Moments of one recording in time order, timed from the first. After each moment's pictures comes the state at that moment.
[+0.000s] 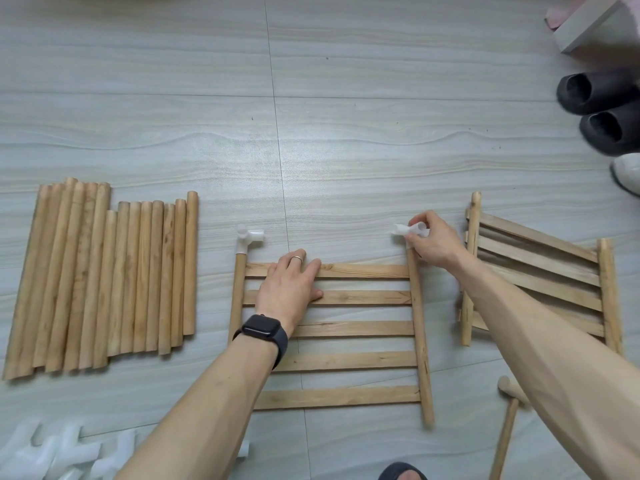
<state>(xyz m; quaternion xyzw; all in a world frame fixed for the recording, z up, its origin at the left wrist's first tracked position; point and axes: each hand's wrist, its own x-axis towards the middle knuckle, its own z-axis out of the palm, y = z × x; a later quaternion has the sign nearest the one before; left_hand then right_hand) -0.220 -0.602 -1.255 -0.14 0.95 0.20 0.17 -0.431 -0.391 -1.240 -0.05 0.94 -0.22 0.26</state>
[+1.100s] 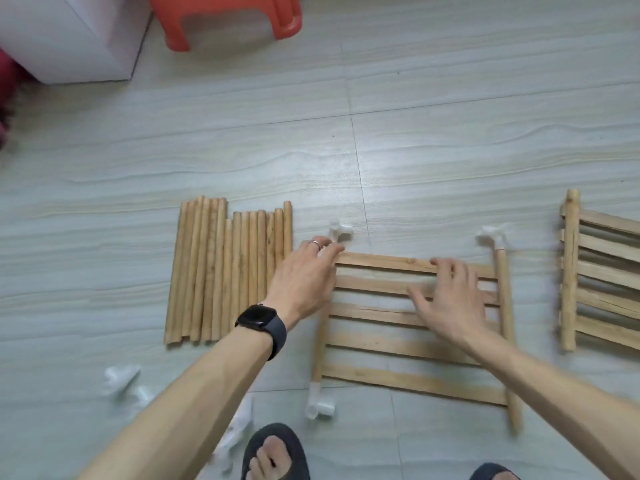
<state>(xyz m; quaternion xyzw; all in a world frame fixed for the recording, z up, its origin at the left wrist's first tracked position) -0.158 -0.697 -1.193 -0.12 0.98 0.18 0.07 -0.260 -0.455 -1.234 -0.17 0.96 -0.15 0.17</state>
